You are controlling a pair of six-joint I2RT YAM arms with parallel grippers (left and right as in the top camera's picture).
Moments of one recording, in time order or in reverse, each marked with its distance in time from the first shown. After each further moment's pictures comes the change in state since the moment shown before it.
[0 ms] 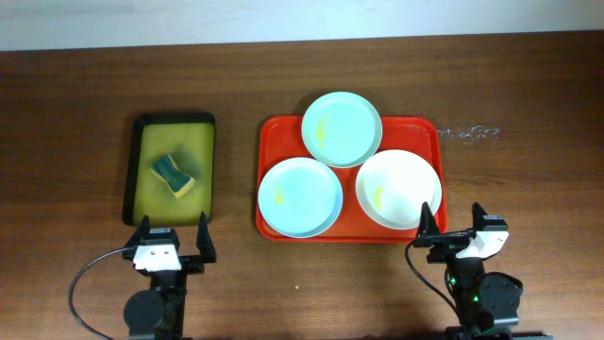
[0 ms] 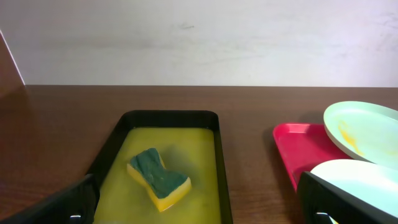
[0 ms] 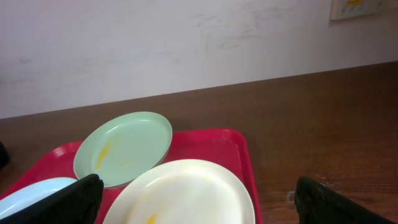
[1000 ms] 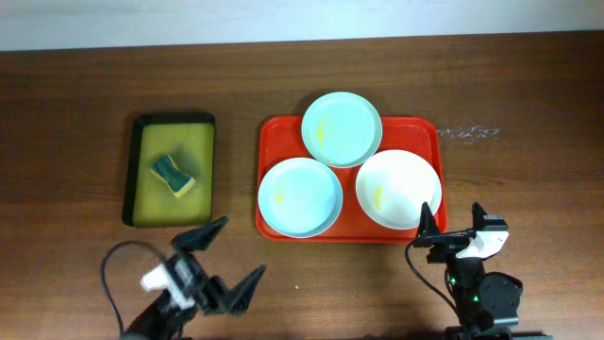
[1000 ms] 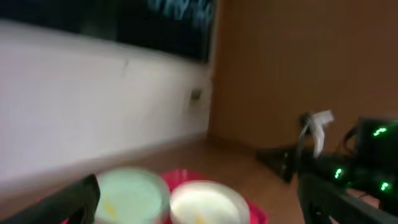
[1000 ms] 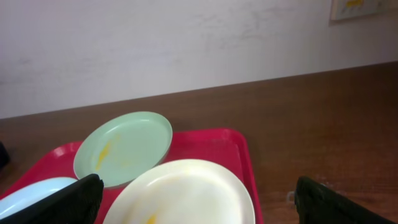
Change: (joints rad) left arm 0.004 -0.001 -0.006 0.562 0.869 -0.436; right arm 0.000 0.000 0.000 -0.001 0.000 -0.001
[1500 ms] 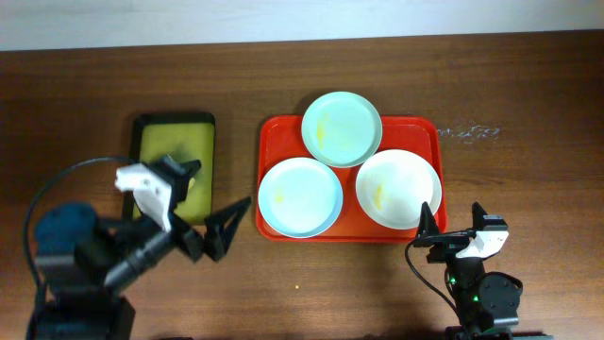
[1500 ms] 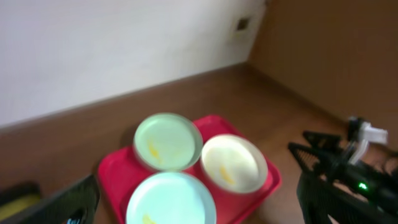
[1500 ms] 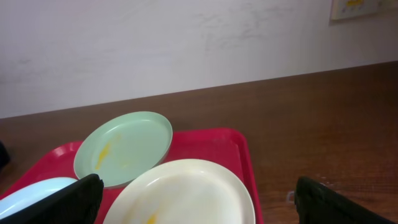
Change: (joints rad) left arm -0.001 0.740 1.044 -1.114 -0.123 0.472; right arm 0.000 0.000 0.000 0.000 0.000 0.000
